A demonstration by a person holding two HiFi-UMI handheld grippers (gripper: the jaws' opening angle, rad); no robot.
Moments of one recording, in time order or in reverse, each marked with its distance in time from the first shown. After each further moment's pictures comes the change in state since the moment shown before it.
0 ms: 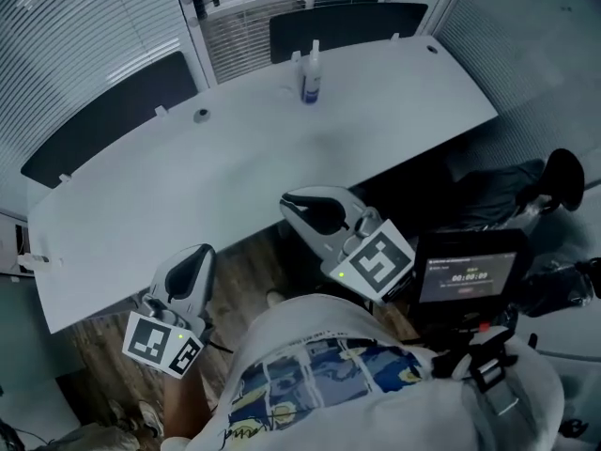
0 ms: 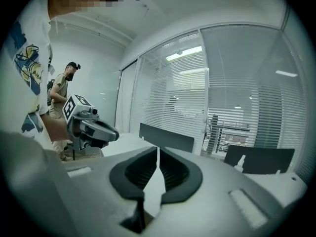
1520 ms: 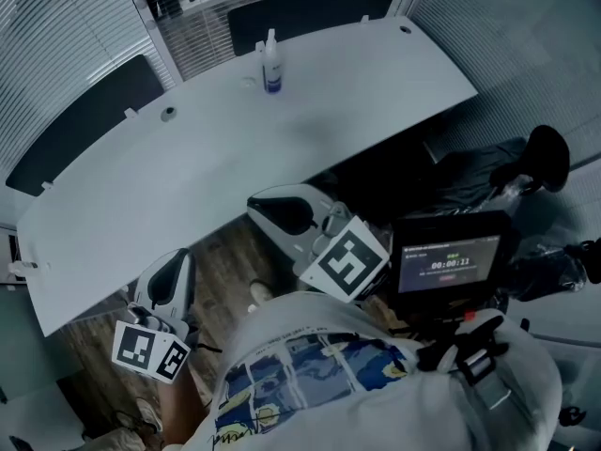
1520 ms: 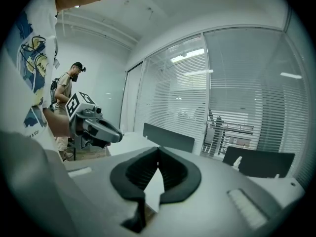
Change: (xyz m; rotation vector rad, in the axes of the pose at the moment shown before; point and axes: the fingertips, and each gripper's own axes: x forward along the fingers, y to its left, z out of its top) left arm 0.009 -0.012 -0.028 -0.050 0.015 0.011; right arm -0.007 0.010 -0.019 -0.067 0.026 0.025
